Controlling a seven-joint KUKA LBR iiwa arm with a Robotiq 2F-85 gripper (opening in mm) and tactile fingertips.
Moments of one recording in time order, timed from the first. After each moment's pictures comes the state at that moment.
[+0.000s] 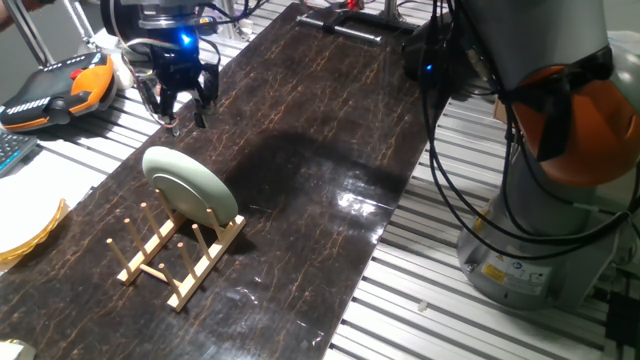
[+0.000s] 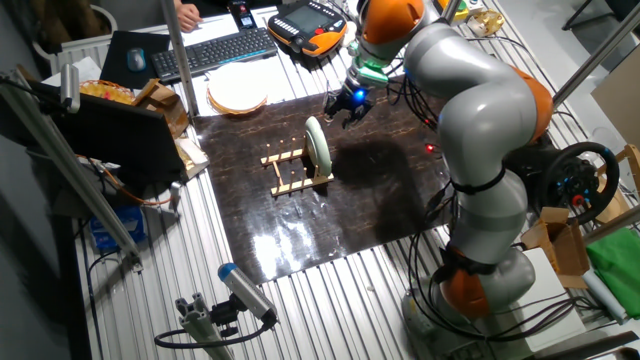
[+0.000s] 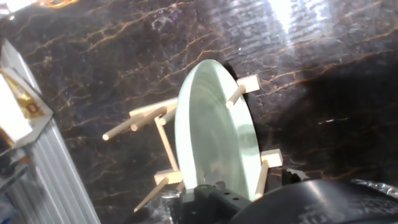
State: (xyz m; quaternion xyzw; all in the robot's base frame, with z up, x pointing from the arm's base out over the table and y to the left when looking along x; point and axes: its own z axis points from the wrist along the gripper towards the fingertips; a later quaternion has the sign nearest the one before) arm 0.573 0.144 0.230 -0.12 -0.97 -0.17 0.11
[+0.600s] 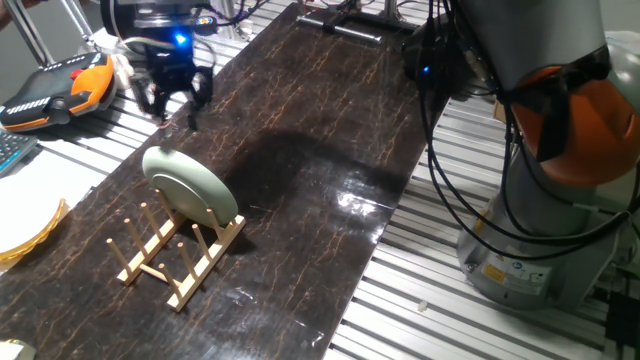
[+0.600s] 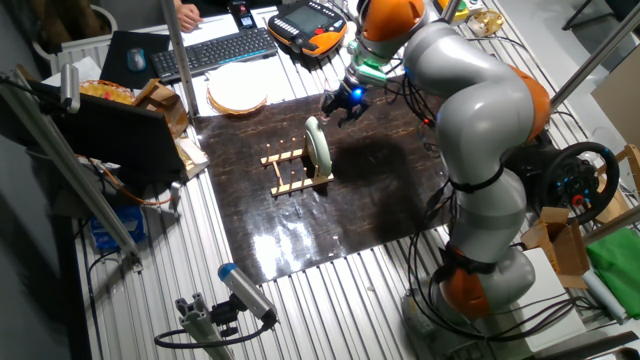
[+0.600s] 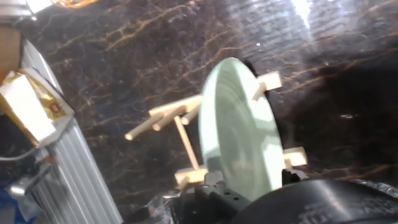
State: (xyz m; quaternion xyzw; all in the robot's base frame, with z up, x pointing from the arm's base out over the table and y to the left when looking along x) arm 0.582 0.167 0.233 -0.14 -0.97 -0.19 0.11
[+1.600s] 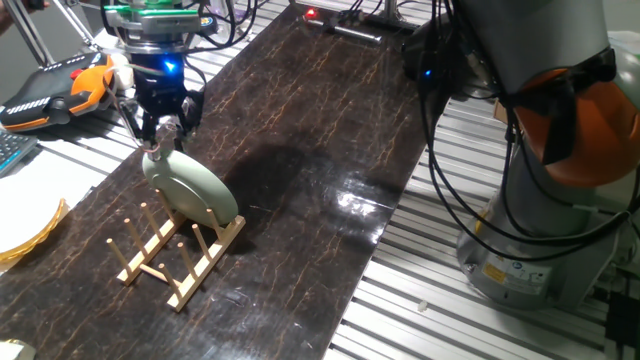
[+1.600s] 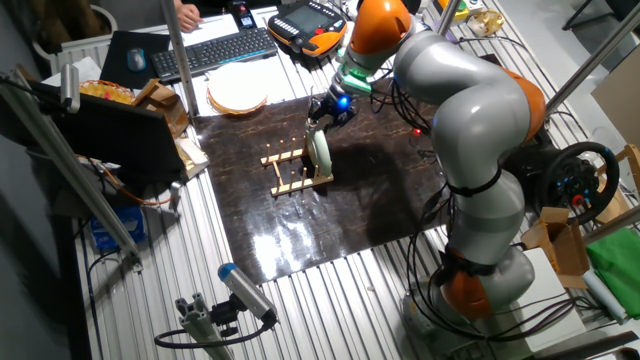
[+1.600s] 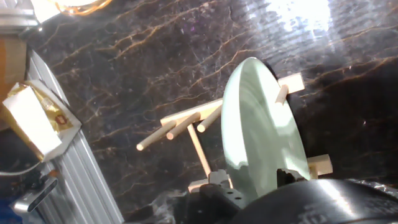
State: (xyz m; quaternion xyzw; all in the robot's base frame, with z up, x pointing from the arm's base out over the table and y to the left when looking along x) arm 0.582 0.192 0.211 -0.15 -0.96 -0.20 0.10
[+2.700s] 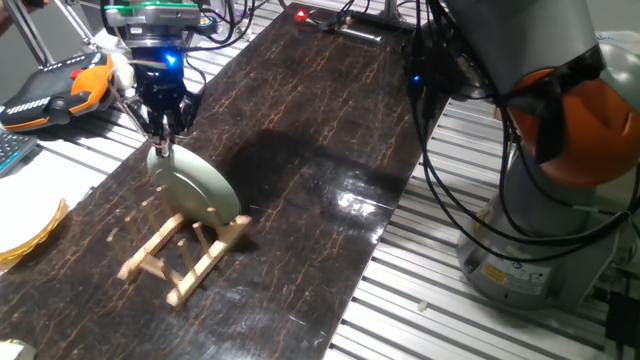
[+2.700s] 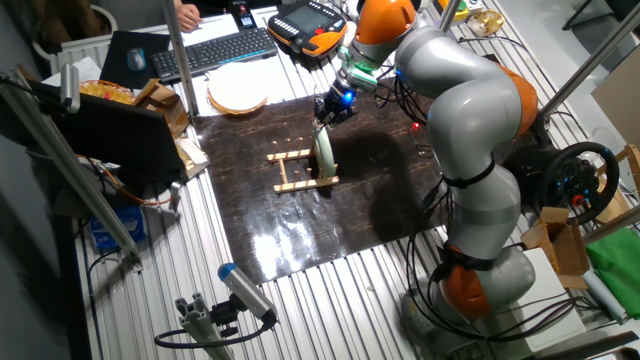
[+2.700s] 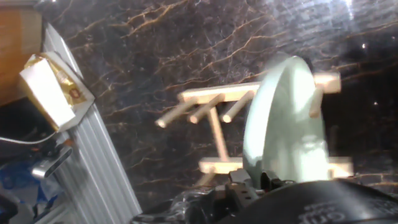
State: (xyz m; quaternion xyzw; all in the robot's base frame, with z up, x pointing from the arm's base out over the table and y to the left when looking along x) arm 0.584 0.184 0.218 -0.12 -0.96 -0.23 0.14
